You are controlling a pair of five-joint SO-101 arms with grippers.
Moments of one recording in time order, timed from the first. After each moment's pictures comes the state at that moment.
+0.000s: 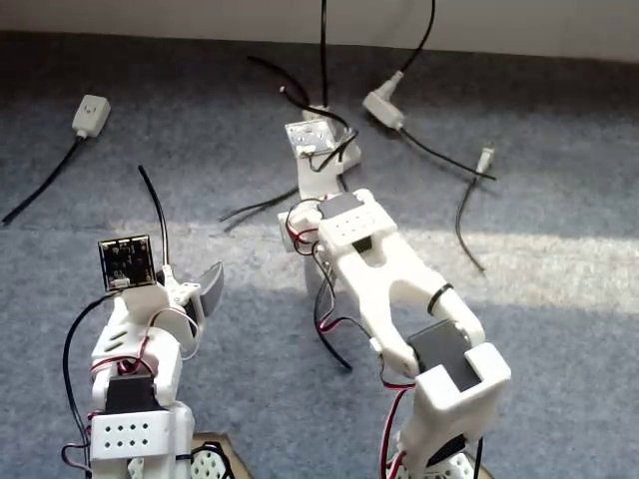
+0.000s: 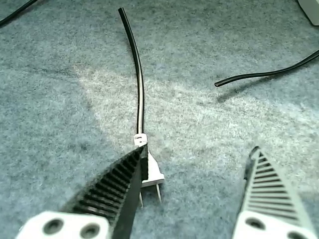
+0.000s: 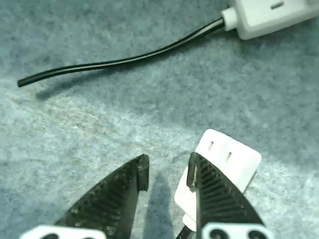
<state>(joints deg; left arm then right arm) -11.4 -92.3 96.6 41.9 5.8 -31.7 12.0 14.5 45.1 -8.3</state>
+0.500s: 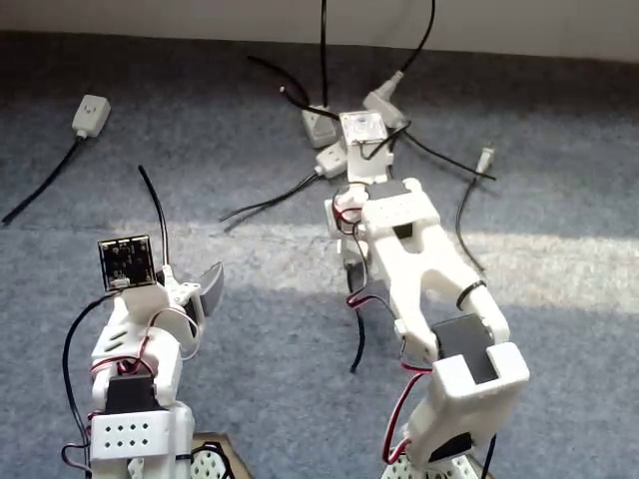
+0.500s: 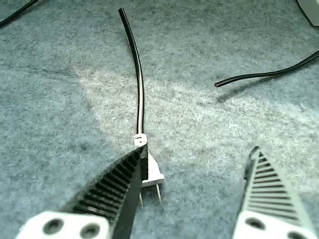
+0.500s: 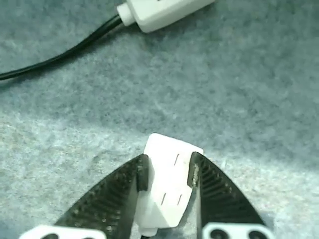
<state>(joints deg) -11.4 -92.3 96.6 41.9 5.8 -21.5 12.0 14.4 48.8 -4.0</state>
